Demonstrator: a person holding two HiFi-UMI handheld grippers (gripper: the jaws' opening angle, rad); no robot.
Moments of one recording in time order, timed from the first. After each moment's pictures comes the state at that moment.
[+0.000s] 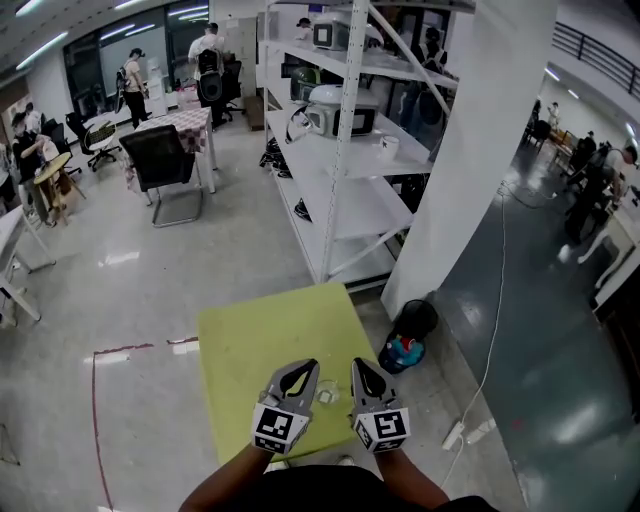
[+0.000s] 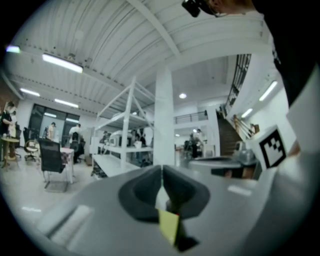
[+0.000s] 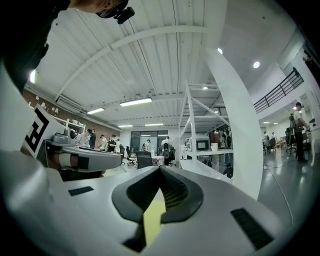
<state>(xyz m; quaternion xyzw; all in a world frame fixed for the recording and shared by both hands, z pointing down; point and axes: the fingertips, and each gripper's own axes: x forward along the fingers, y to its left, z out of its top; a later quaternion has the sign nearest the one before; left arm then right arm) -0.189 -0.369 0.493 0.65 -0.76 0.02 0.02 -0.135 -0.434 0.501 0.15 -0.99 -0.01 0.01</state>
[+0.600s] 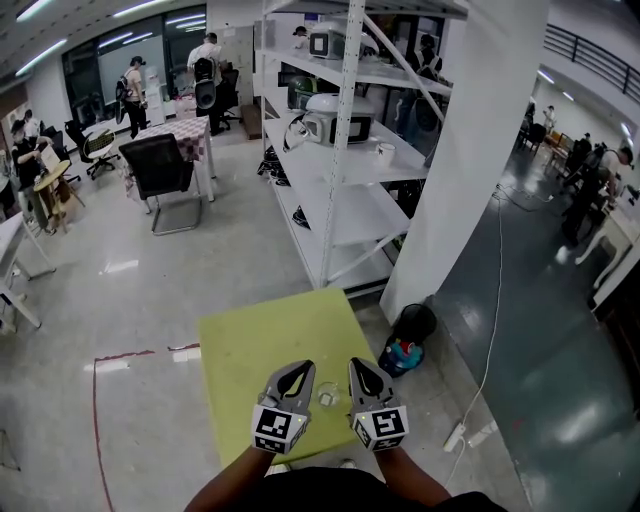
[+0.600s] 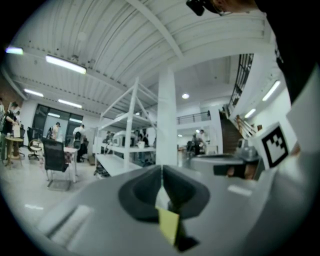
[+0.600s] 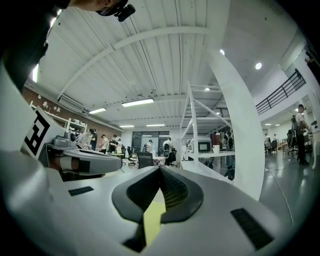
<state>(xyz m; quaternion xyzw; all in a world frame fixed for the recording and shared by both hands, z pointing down) -0.194 -0.359 0.493 0.64 -0.77 0.01 0.02 -0.138 -0.425 0.490 0.15 -0.99 -0.02 0.01</state>
